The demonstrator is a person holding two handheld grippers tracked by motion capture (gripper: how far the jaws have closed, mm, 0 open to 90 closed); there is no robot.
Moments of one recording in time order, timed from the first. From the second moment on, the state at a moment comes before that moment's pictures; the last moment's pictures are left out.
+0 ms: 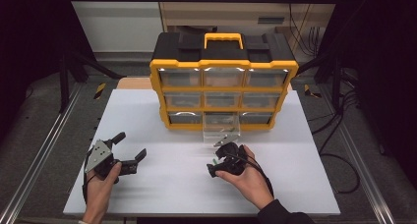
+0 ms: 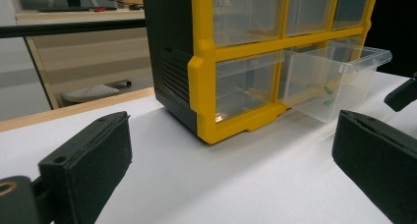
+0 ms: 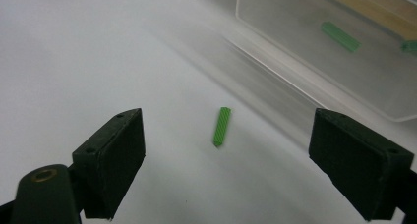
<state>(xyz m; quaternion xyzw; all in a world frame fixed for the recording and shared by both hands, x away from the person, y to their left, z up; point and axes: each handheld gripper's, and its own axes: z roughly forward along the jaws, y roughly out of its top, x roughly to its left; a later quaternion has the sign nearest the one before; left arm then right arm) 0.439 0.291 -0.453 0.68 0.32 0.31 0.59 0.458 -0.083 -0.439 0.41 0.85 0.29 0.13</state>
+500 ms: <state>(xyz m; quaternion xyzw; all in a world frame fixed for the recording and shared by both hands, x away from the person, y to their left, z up) 0.438 0.292 -0.452 0.68 0.32 0.31 0.58 0.463 -0.084 -0.441 0.41 0.86 0.29 0.14</state>
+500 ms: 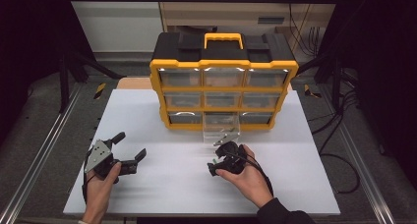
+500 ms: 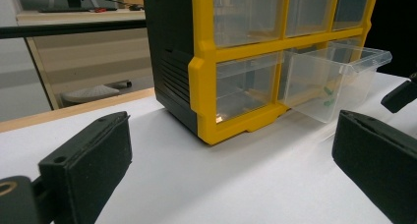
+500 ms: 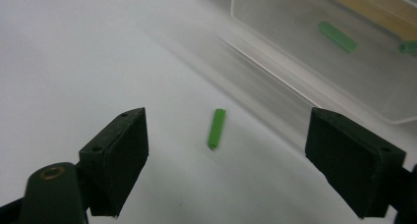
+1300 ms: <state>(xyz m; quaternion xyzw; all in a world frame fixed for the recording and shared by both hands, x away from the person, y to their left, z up) 0.438 0.291 -0.452 0.68 0.32 0.31 0.58 0.464 -0.081 -0.437 0.41 0.85 0.29 0.13</state>
